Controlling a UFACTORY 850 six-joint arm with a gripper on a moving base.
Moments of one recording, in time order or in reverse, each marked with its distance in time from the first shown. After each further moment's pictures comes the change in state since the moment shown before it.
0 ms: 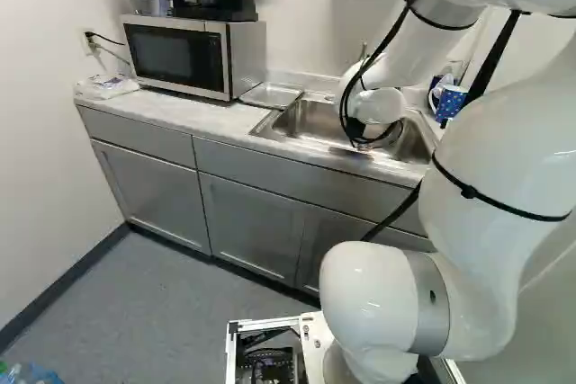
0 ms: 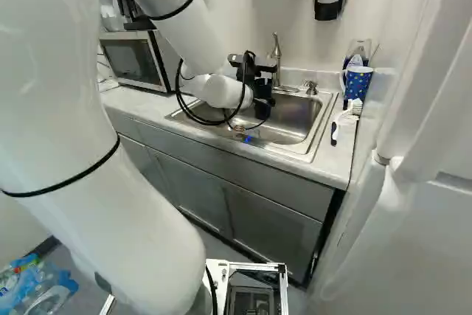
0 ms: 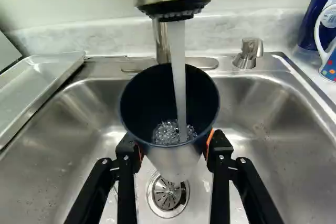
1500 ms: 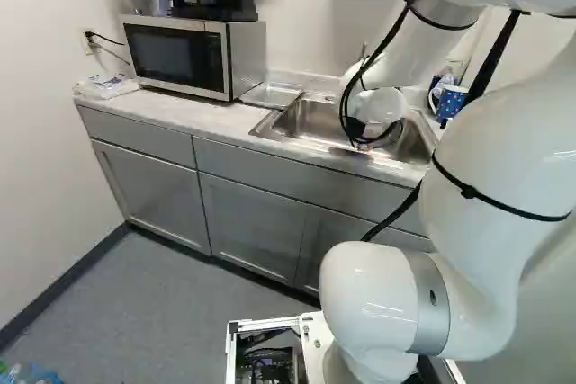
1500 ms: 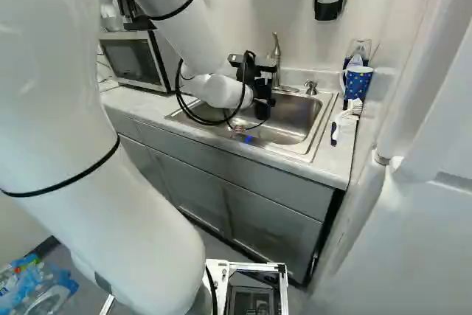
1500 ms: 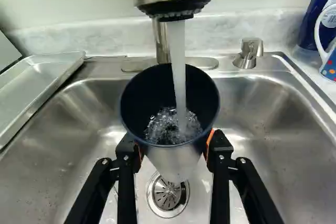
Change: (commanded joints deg) arm 0.0 0.0 0.0 0.0 0.0 0.0
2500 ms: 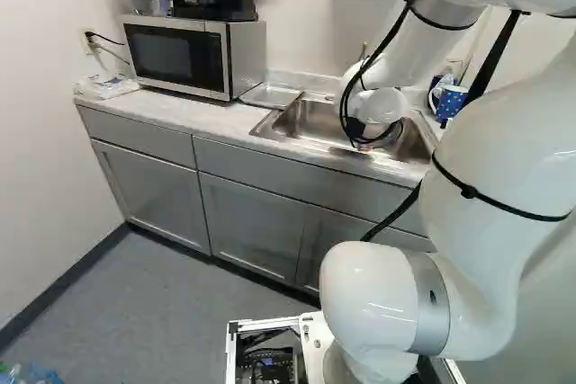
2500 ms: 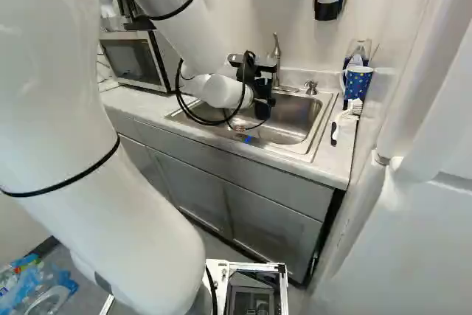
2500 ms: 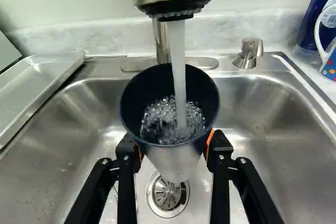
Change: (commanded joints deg) arm 0.0 0.0 0.0 0.0 0.0 0.0
